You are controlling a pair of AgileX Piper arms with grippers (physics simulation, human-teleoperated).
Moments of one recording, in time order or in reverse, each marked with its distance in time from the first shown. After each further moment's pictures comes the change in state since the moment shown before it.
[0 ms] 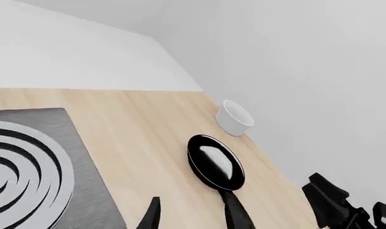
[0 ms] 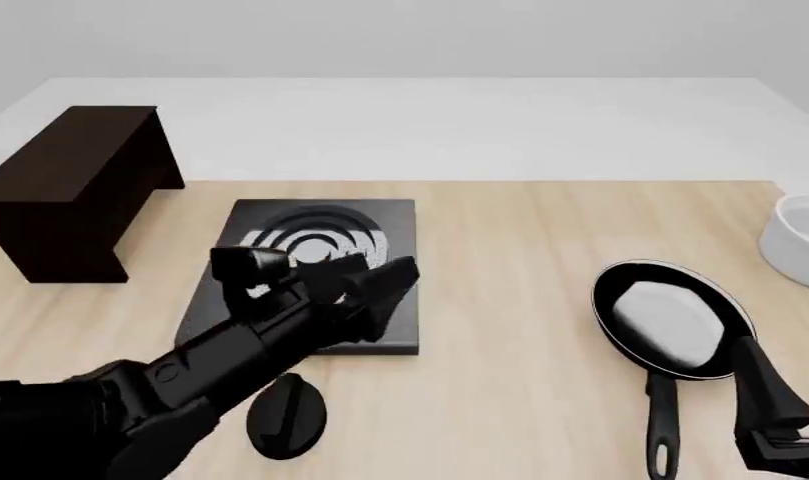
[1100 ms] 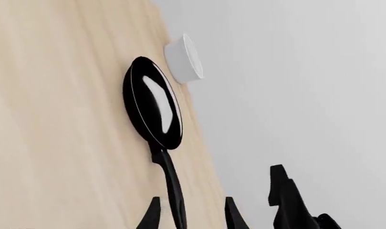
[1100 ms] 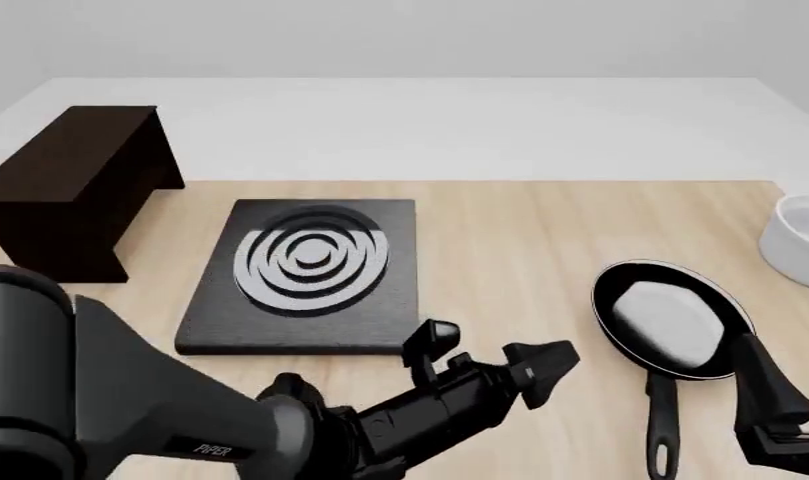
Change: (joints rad) left arm -0.278 0.622 -0.321 -0.255 -0.607; right arm -0.005 0.025 0.001 -0.024 0.039
